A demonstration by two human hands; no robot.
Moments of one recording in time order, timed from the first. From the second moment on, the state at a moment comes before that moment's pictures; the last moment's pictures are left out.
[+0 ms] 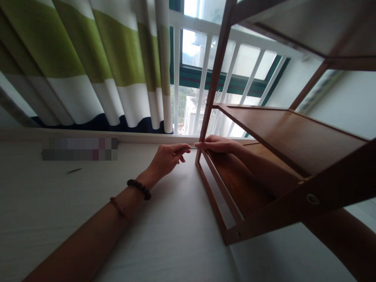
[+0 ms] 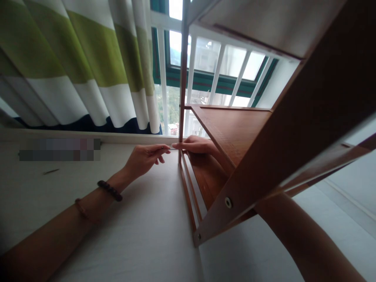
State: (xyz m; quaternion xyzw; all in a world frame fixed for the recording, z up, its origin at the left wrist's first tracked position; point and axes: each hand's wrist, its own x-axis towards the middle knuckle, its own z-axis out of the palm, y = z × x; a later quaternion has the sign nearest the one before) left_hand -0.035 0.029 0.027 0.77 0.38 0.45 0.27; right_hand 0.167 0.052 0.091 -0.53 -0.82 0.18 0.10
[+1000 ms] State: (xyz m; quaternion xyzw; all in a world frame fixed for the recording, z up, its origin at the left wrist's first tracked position) left_hand -0.044 0.031 0.033 0.63 0.39 0.35 0.57; right_hand 0.167 0.051 0.068 -0.43 -0.87 0.11 0.20
